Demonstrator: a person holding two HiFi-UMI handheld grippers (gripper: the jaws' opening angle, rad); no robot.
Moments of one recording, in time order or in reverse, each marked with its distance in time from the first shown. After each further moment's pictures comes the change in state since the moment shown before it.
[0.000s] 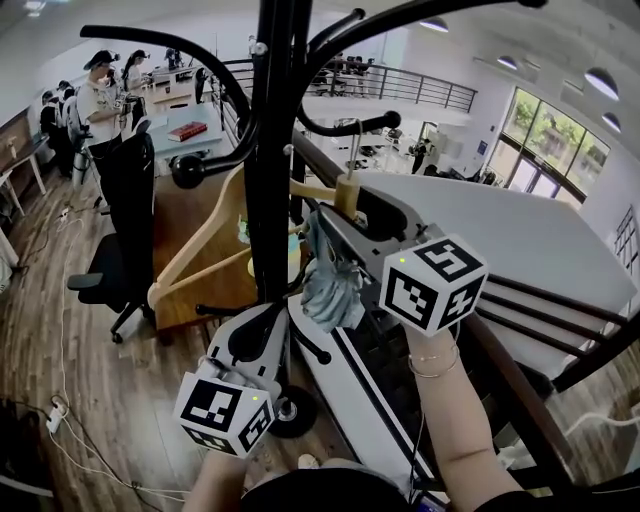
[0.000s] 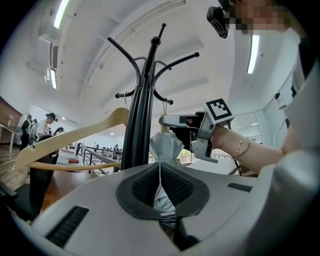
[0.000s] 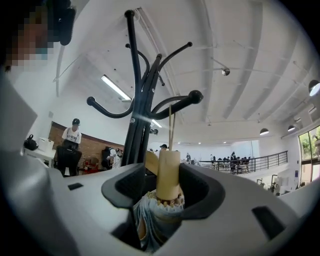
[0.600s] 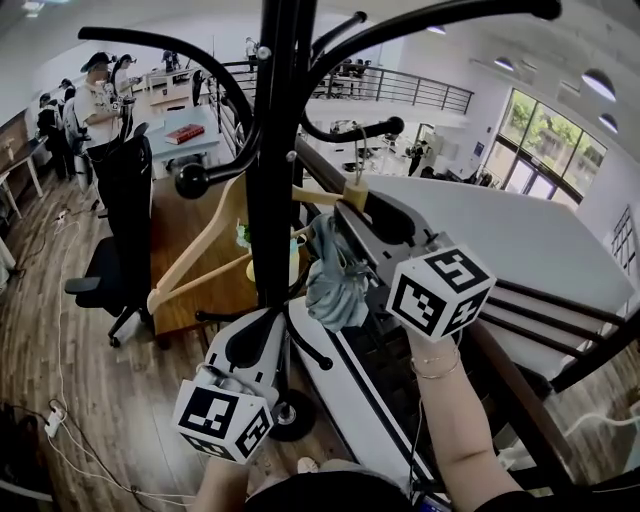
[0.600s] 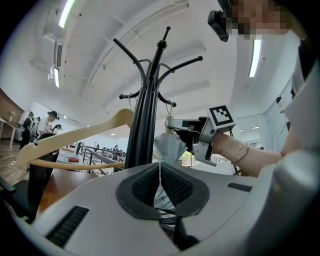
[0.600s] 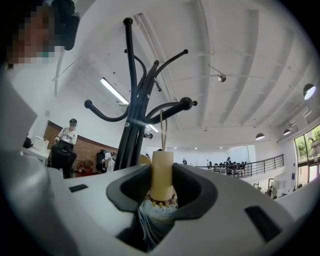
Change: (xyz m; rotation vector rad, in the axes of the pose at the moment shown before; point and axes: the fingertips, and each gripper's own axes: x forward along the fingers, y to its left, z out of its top) left arm -0.008 0.004 0.003 -0.036 -0.027 0.009; right arm -0.010 -0.009 0.008 -0.001 -0.066 -0.042
